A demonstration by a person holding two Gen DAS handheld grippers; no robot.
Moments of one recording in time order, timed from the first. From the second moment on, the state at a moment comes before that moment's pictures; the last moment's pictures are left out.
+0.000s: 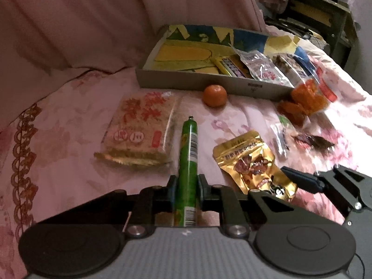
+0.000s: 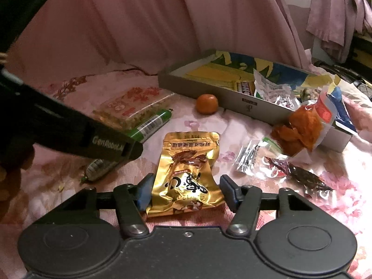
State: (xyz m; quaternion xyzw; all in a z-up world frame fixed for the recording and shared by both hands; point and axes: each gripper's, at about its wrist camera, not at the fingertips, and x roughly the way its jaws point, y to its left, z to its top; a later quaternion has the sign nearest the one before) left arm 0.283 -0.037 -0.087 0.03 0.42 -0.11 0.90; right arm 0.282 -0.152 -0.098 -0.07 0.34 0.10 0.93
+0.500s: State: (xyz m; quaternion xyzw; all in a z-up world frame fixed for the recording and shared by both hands) left arm 0.232 -0.028 -0.072 -0.04 0.47 -0.09 0.88; right arm 0.223 -0.162 -0.075 -0.20 0.33 0.11 0.92
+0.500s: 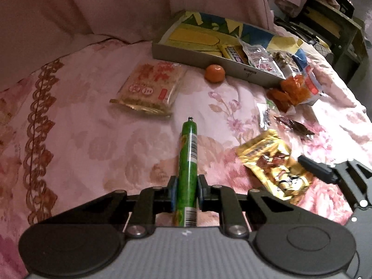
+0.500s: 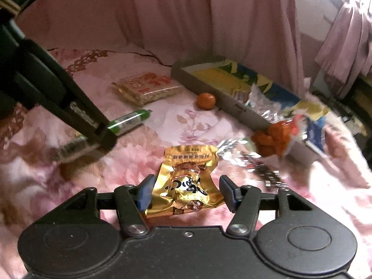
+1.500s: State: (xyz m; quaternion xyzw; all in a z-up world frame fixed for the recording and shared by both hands) left arm 0.332 -0.108 0.028 -0.08 0.31 -0.12 0.94; right arm 0.282 -0.298 0.007 -0.05 0.10 -0.03 0.99
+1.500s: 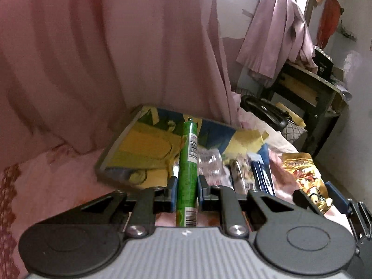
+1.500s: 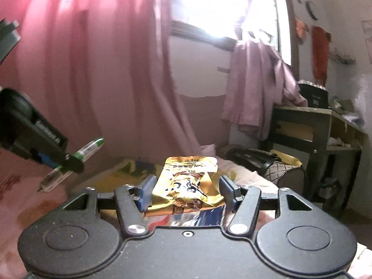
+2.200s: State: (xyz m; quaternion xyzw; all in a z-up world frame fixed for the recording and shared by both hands) left arm 0.448 -0.183 -0.046 -0.07 0.34 -0.16 0.92; right arm 0.386 -0.360 -0.050 0.04 0.18 -0.03 0.98
